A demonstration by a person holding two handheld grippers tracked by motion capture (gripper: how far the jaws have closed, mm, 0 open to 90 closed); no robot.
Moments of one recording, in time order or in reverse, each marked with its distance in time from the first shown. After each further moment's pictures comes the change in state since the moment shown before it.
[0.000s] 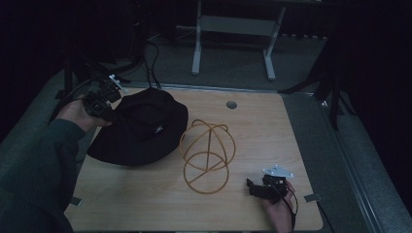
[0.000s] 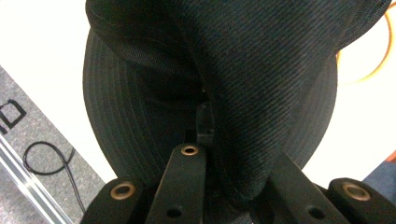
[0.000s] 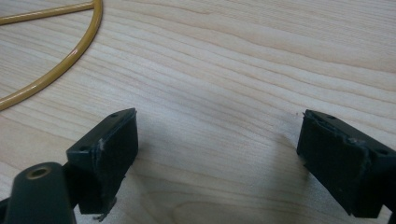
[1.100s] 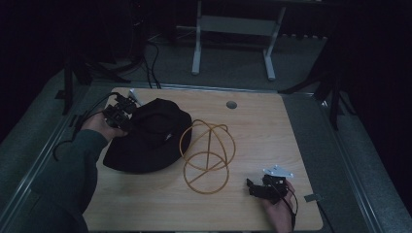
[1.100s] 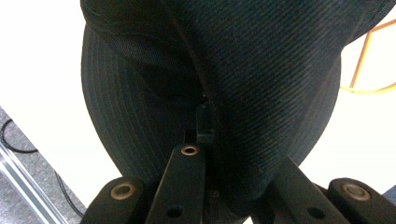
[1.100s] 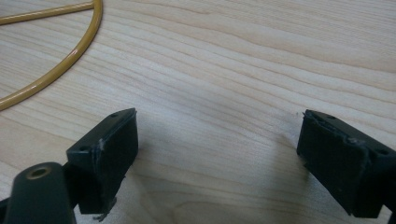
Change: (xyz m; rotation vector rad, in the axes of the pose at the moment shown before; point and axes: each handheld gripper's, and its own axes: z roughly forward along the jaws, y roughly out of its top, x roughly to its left) left arm -0.013 0.007 0.059 0.097 0.011 -0.083; right arm 0.000 0.000 0.000 -0.001 -0.001 0.001
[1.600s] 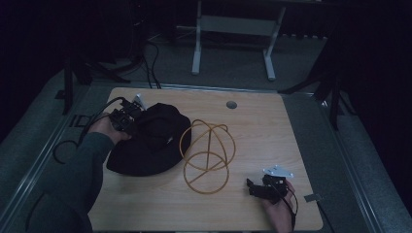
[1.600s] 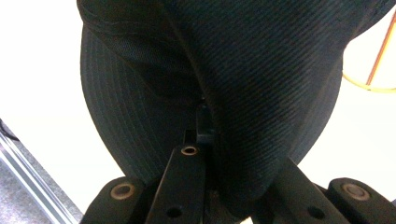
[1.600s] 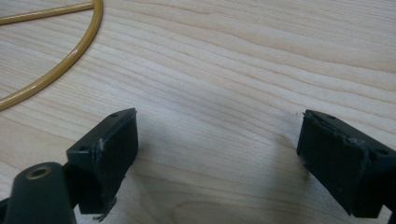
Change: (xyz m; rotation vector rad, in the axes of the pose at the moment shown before) left arm -0.005 0.006 0.023 0.052 0.012 -0.015; right arm 0.000 0.000 0.000 0.000 0.000 -0.002
